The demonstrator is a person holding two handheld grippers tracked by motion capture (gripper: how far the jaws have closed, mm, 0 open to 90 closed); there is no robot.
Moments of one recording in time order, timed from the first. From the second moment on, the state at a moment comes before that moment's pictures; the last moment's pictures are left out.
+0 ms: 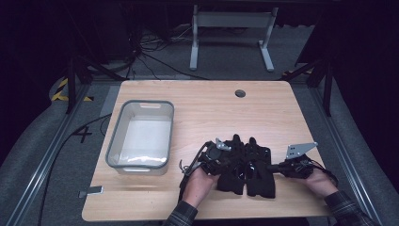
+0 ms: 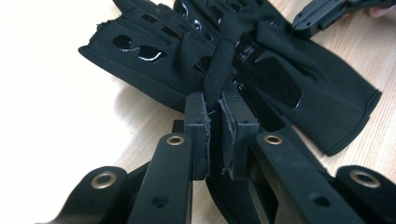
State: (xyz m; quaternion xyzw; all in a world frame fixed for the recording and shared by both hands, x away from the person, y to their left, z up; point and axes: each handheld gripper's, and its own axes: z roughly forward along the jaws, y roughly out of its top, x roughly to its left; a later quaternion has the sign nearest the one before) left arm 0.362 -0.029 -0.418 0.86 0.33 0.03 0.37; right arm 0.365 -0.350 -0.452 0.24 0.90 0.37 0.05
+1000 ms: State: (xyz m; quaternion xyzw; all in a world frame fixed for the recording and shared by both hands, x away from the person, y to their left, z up) left arm 0.378 -0.055 -0.393 0.86 0.30 0.02 0.40; right arm 0.385 -0.313 -0.455 0.23 0.90 0.37 0.05
